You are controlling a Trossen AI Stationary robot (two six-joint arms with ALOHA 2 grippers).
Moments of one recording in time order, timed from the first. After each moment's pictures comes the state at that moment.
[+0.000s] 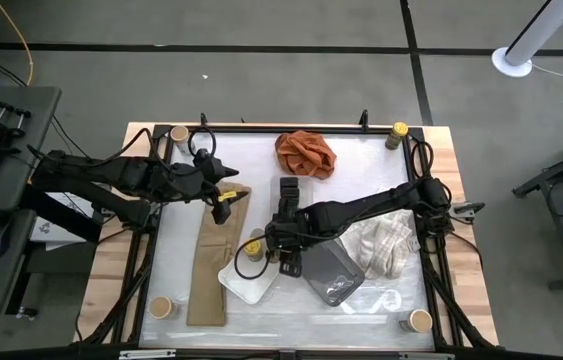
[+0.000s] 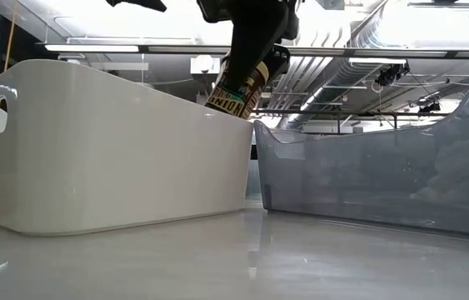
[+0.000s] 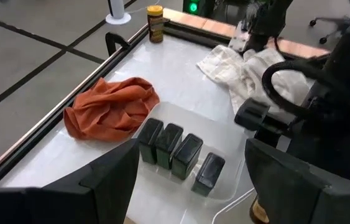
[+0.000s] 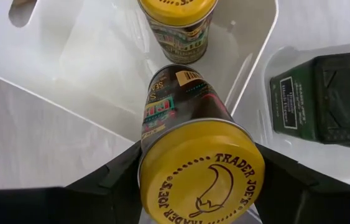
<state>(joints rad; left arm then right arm) -0.18 1.14 1.22 -0.70 -0.50 -0.37 0.23 2.03 1.80 -0.96 0.04 0.39</state>
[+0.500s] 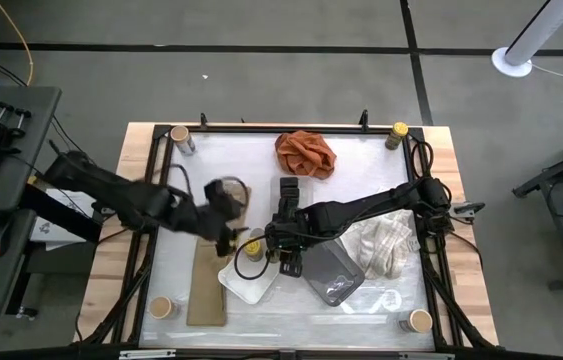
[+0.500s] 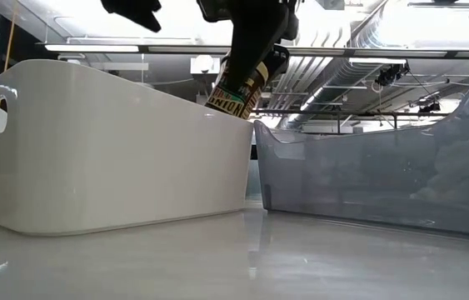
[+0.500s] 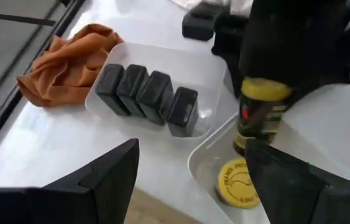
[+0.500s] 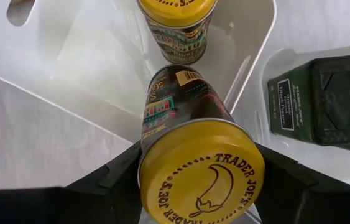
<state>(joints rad) -0.37 1.32 1.21 -0.80 -0.54 -0.40 0.23 2.03 1.80 -0.96 0.05 0.38</state>
